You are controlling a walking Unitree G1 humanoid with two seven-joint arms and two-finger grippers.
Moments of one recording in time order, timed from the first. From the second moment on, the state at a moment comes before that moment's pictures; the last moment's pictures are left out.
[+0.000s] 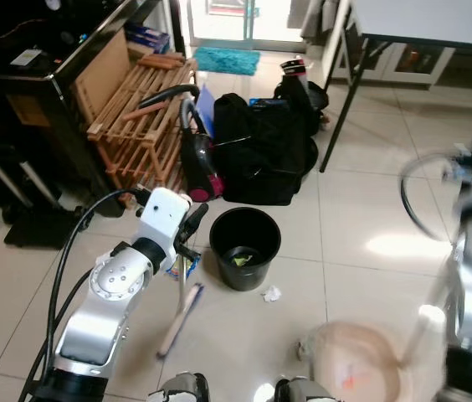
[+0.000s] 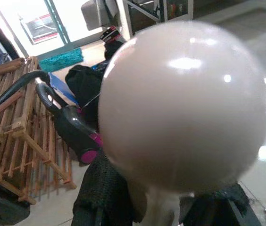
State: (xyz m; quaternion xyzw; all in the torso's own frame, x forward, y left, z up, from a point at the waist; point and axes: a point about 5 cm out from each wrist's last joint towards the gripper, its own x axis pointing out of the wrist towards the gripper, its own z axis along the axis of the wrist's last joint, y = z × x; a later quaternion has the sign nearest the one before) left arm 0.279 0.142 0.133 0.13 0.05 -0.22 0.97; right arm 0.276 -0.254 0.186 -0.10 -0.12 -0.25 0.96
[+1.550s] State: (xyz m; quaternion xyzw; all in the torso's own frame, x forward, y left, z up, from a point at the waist) left arm 0.278 0.133 0.134 0.14 0.01 -0.22 0.97; right arm 0.265 -0.200 0.168 0.01 -0.11 -0.18 0.98
